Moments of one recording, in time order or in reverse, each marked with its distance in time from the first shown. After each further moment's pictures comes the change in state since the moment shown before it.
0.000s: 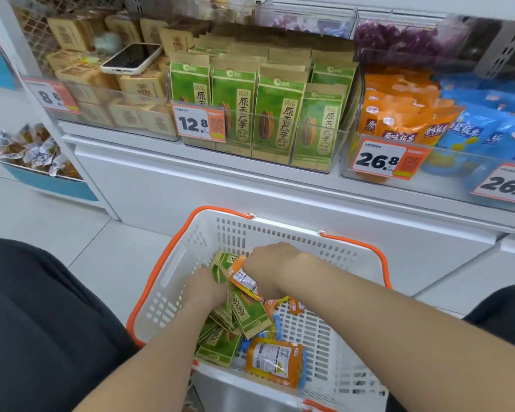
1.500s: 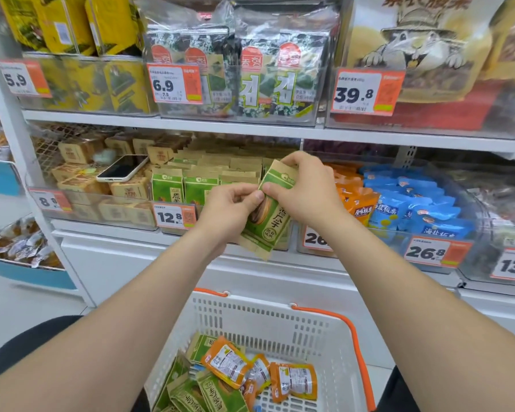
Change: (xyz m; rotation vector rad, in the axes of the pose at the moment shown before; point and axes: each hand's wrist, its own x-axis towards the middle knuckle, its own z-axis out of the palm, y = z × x) left_hand -0.111 0.254 -0.198 -0.856 0.020 0.833; right_hand -0.124 0.150 -0.131 0.783 1.254 0.514
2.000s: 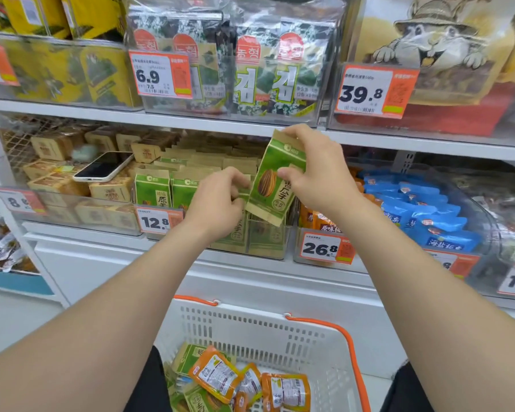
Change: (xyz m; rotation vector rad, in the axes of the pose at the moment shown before) left_hand 0.045 -0.005 -0.015 0.712 0.071 0.228; right_hand 0.044 0.020 -0.009 -0.009 0.019 -0.231
